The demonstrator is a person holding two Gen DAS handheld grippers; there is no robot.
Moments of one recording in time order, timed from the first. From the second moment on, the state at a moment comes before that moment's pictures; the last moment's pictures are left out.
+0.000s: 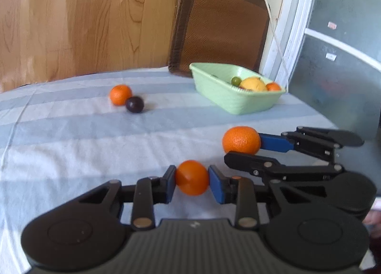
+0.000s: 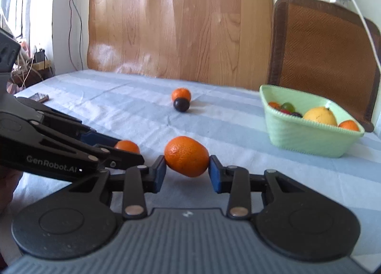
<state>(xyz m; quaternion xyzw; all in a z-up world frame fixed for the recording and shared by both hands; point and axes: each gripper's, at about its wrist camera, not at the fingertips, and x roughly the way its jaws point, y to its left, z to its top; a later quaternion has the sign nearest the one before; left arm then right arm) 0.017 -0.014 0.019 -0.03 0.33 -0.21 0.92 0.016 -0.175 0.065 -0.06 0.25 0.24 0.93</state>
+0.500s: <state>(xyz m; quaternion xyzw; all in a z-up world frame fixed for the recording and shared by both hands) 0.165 -0.119 0.065 -0.05 0.32 -0.27 0.91 0.107 -0.238 0.077 -0.04 0.20 0.10 0.97</state>
